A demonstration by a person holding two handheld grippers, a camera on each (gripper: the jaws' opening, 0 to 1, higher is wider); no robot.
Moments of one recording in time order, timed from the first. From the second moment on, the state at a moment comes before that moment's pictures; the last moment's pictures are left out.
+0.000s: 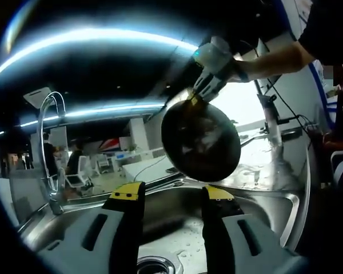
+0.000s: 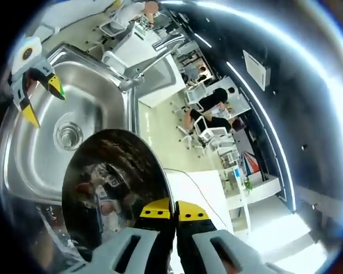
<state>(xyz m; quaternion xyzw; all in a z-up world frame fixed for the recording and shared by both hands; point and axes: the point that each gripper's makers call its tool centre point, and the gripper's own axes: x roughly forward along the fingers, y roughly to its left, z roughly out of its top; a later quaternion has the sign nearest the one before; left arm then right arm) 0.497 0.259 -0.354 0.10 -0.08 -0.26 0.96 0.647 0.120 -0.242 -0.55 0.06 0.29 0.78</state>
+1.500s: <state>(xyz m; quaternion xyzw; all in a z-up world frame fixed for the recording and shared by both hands) 0.498 0.257 -0.357 0.11 -0.08 -0.25 0.96 0.639 0.018 -0.279 -0.52 0.16 0.23 0.80</state>
